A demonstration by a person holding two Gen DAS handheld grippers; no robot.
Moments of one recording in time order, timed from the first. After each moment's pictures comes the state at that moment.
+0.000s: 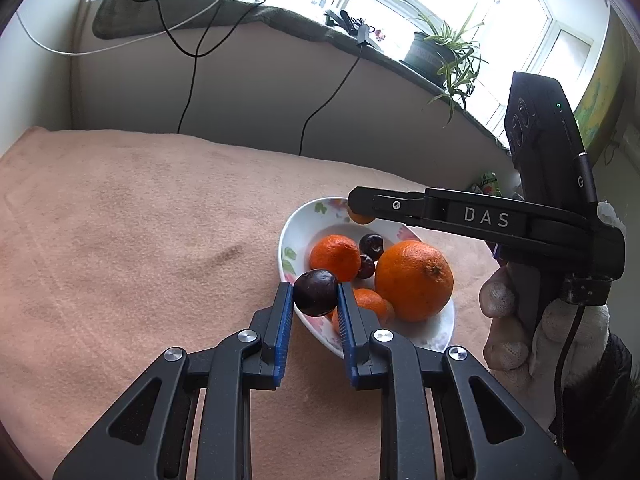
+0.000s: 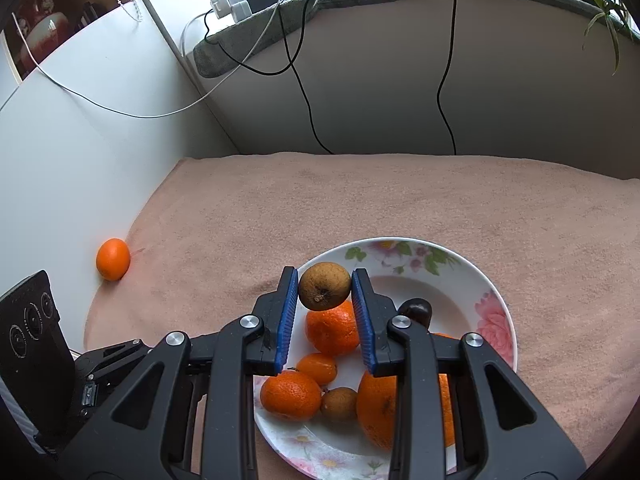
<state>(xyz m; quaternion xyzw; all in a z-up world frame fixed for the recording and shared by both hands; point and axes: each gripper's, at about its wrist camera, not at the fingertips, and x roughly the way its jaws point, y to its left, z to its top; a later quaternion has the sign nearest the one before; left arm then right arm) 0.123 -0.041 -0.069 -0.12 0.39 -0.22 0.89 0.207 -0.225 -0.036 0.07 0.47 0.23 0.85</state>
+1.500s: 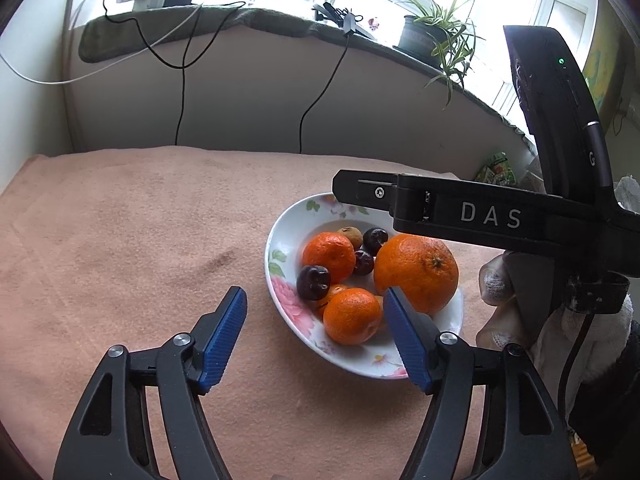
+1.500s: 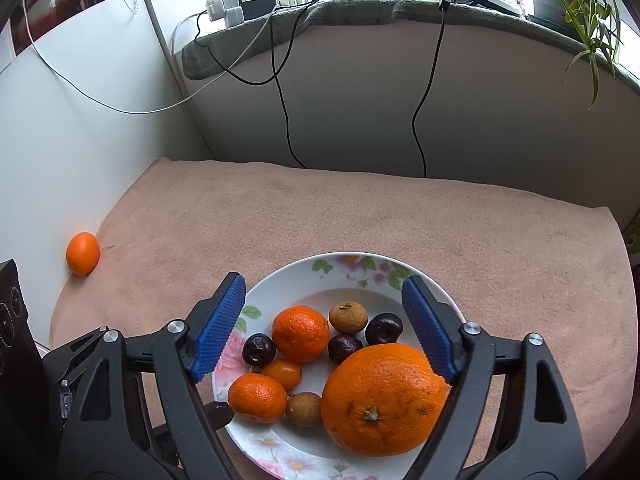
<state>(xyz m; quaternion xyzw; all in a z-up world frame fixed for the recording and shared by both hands) 0.120 -0.059 -0.064 -0.06 0.39 -0.20 0.90 0.199 -0.222 -0.023 0.02 0.44 0.19 0.88</state>
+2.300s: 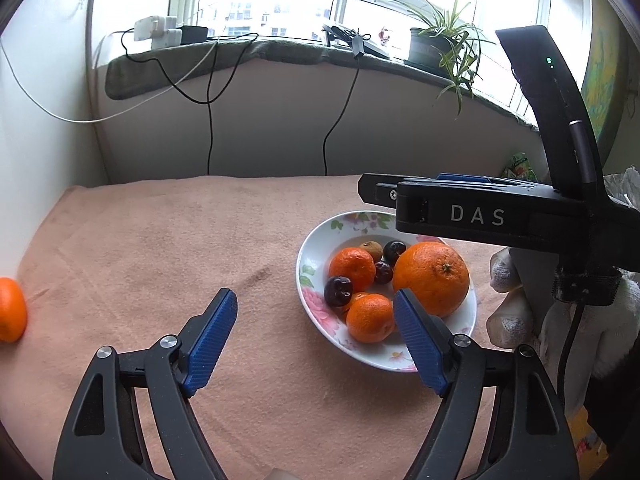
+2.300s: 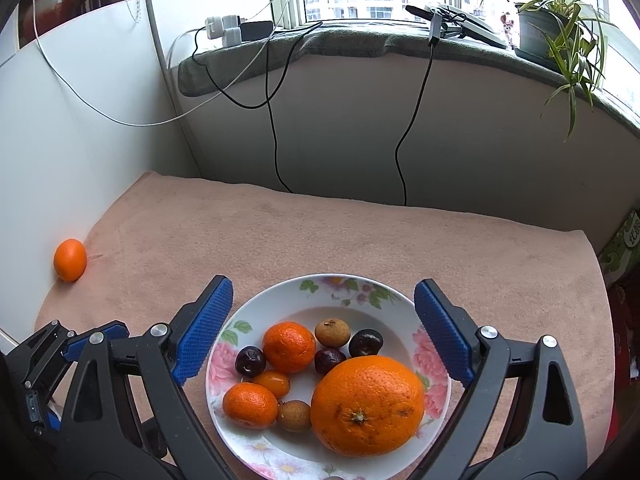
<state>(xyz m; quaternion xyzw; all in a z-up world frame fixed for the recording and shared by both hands) 0.101 -0.055 -0.043 -0.02 0.36 -0.15 0.92 0.189 -0.224 -0.005 0.00 0.41 0.16 0.90</state>
